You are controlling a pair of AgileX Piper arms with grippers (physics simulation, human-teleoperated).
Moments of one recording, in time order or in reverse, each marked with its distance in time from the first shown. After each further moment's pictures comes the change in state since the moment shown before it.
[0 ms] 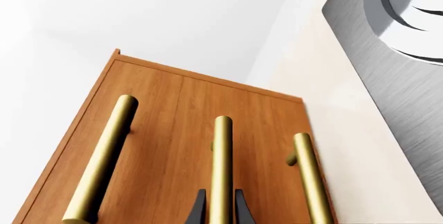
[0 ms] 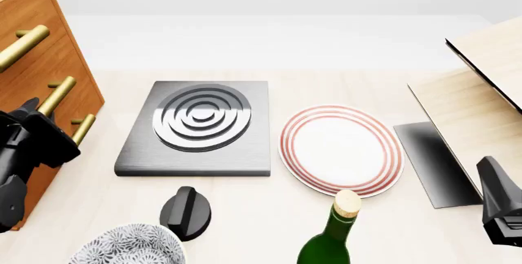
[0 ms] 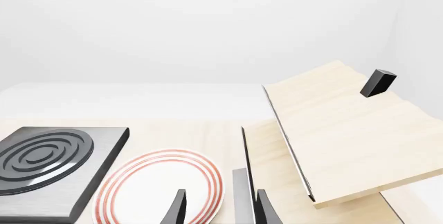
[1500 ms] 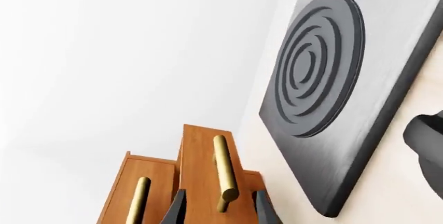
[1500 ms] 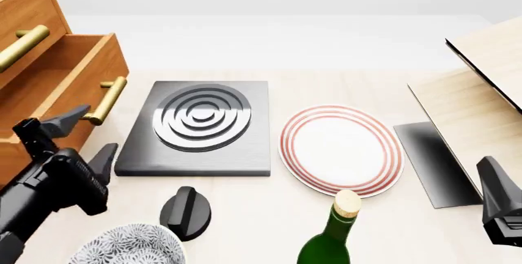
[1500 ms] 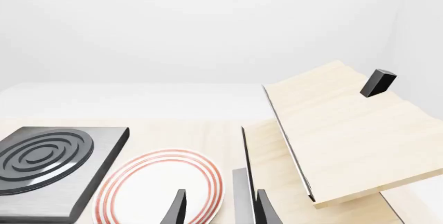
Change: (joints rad) left arm -0.442 -0.557 0.251 0.333 0.024; right arm 0.000 0.000 0.000 0.000 0.000
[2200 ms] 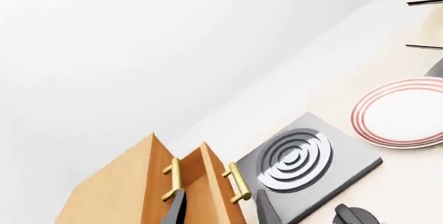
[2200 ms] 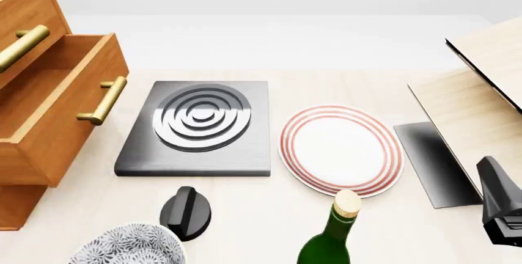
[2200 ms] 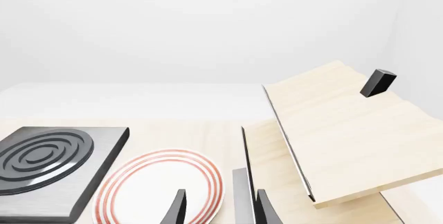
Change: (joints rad) left arm -0.141 -1.056 -0.631 1.539 -0.734; right arm 0.000 0.000 0.000 0.000 0.000
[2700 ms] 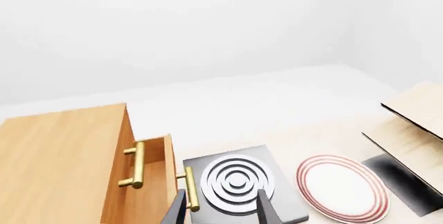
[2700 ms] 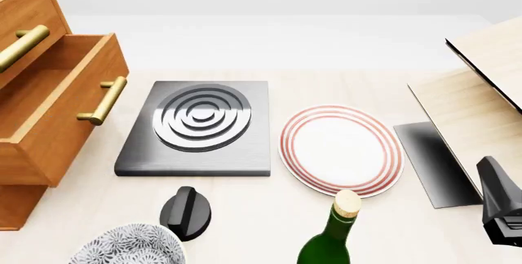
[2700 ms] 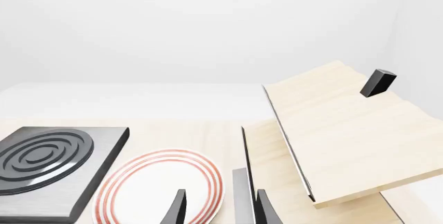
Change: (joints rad) left arm 0.053 0.234 -0.267 0.082 -0.543; right arm 0.000 0.000 0.000 0.000 0.000
